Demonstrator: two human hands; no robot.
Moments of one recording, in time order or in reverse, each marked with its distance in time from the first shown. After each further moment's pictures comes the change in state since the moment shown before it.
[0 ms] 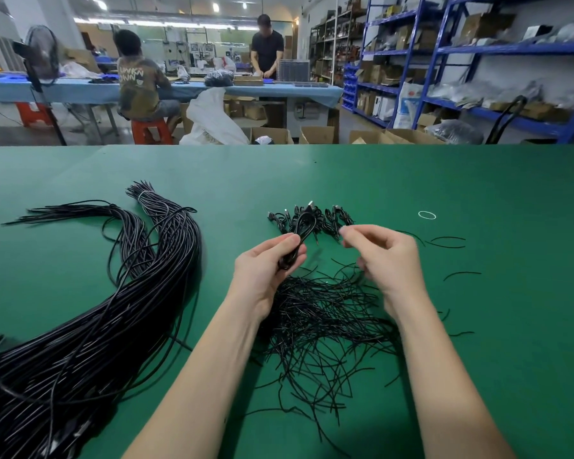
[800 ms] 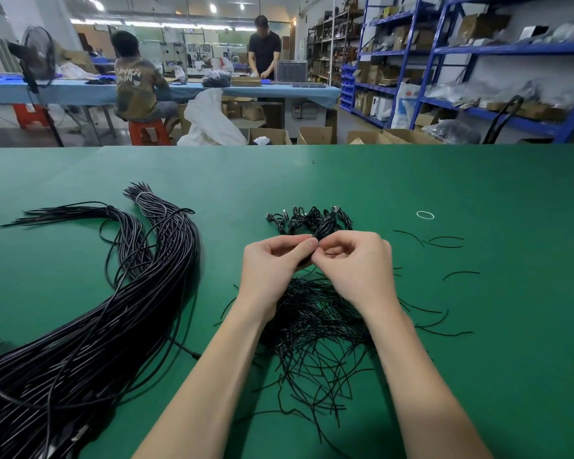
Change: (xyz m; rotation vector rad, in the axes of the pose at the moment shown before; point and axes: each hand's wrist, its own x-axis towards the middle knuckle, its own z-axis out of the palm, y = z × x) left_hand -0.012 -0.004 0.014 0.356 -0.090 0.236; right_hand -0.007 0.004 0.030 -0.307 0.002 -0.222
